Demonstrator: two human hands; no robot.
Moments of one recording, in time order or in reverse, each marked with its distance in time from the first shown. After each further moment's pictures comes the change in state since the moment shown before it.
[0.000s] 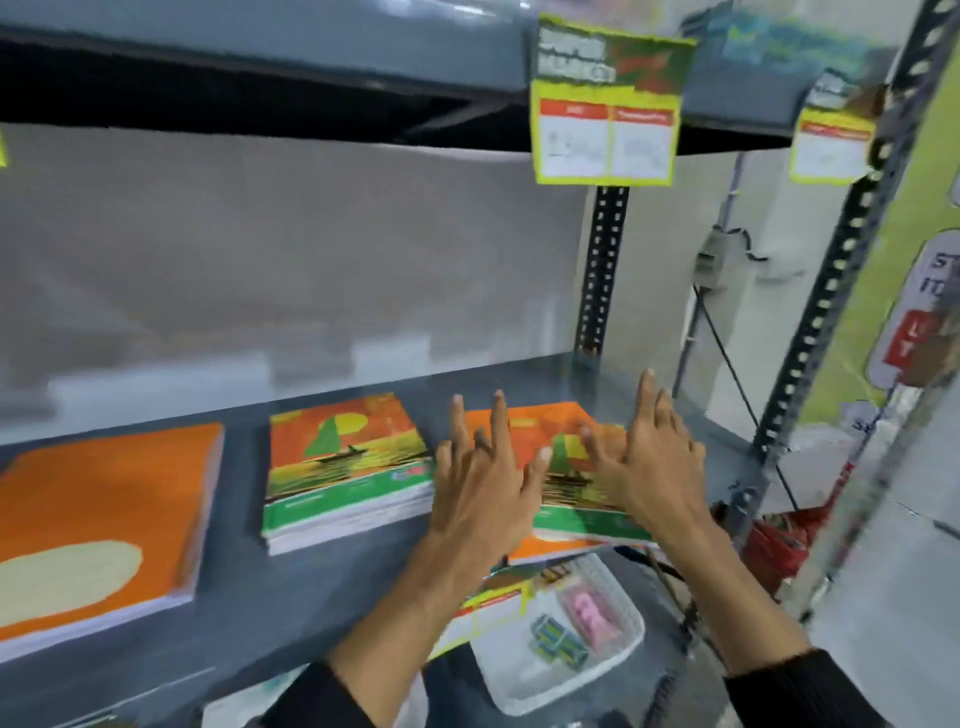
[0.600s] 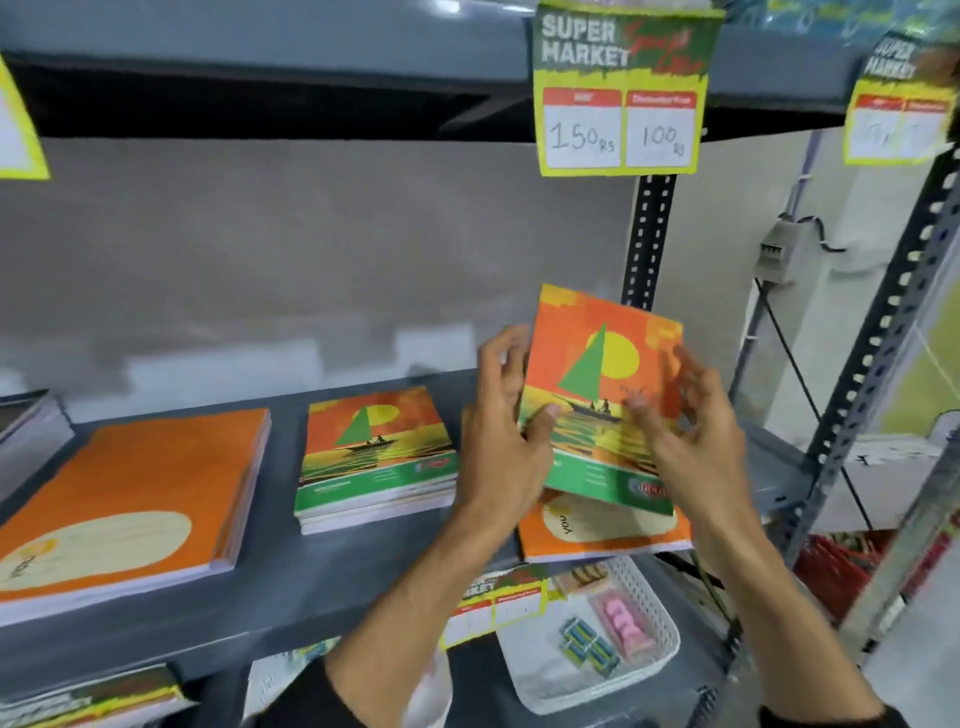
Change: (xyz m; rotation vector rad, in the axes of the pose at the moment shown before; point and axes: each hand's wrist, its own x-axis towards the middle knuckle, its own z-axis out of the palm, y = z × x) left_hand 0.002 0.025 -0.050 -1.024 0.285 0.031; right_hand 0.005 0.000 -0.008 0.888 0.125 -0.141
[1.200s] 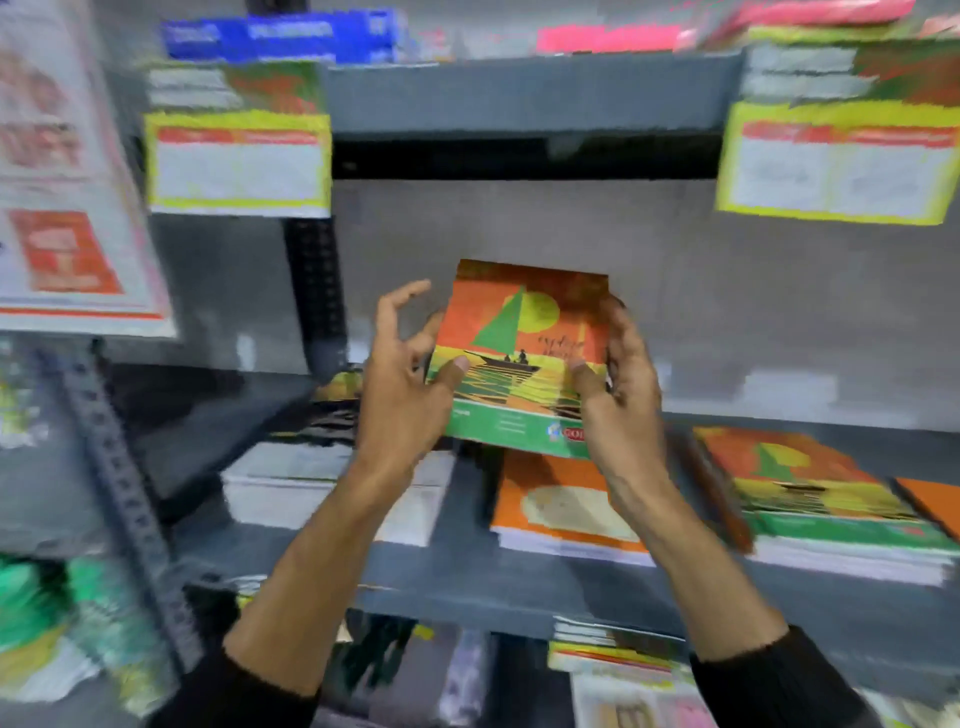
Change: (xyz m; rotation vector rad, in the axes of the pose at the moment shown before) left_hand -0.053 0.095 -0.453 0.167 0.363 0.050; right_hand -0.152 -0.221 0.387 0.565 -0.401 -0.245
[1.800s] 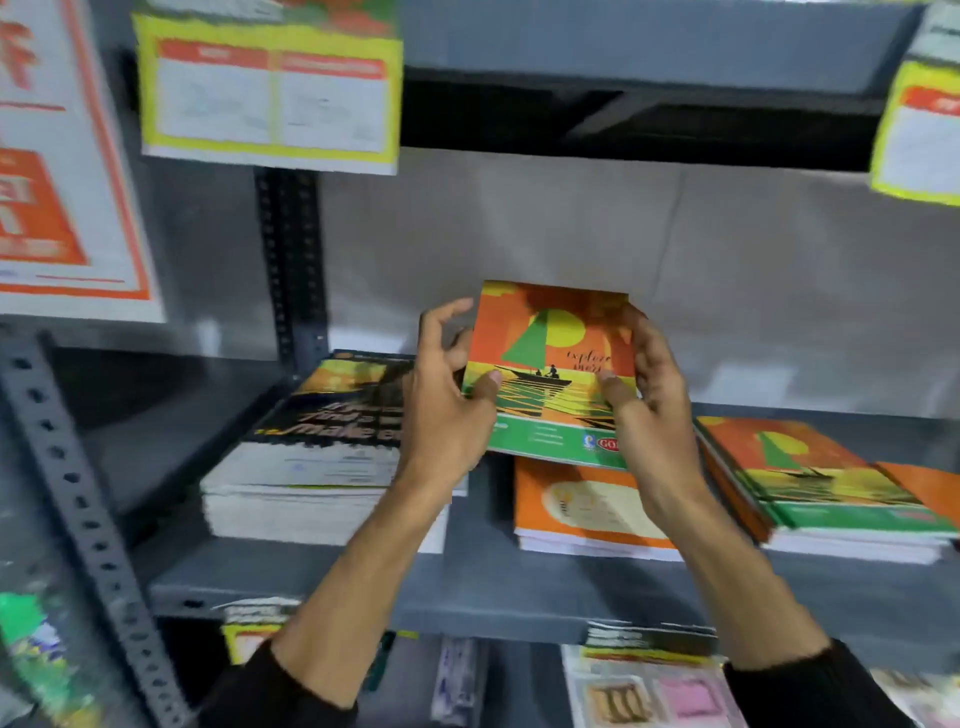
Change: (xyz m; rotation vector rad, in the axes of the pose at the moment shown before) left_hand 0.006 -0.050 0.008 0.079 0.012 -0.085; right_hand -0.006 0.014 -0.008 -0.144 0.049 0.181
